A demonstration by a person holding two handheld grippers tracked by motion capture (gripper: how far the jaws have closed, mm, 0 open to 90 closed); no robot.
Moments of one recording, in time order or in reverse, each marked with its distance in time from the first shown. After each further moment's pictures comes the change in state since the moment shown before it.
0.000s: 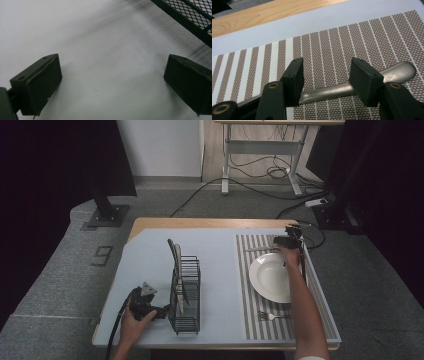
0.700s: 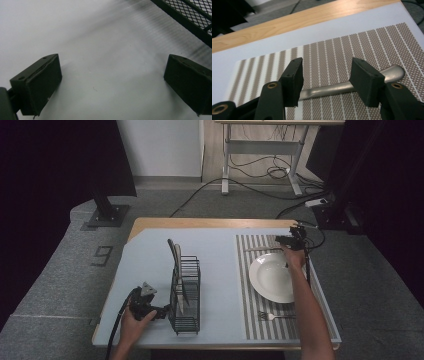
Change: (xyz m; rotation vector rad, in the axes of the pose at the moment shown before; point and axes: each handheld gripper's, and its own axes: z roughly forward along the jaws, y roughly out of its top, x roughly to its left) left arm 0.000 0.000 0.000 0.000 0.000 0.000; right arm -0.005 -0.004 -0.024 -0.094 0.072 0.009
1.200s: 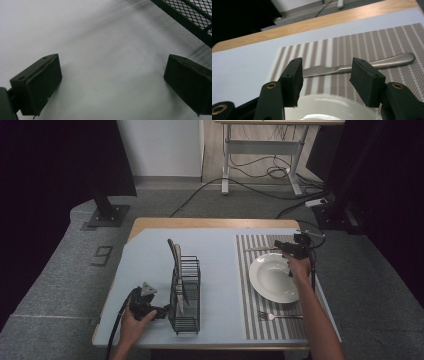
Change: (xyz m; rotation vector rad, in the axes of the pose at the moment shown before) left arm 0.000 0.000 0.000 0.000 0.000 0.000; right arm 0.010 -0.025 -0.056 -0.069 0.165 -0.056
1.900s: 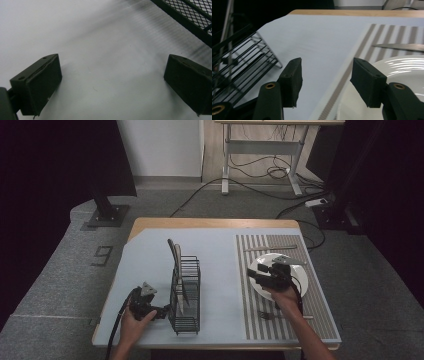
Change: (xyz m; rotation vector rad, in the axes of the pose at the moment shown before) left arm 0.000 0.000 0.000 -0.001 0.001 -0.001; right arm 0.100 -0.086 -0.074 -0.005 0.340 -0.312
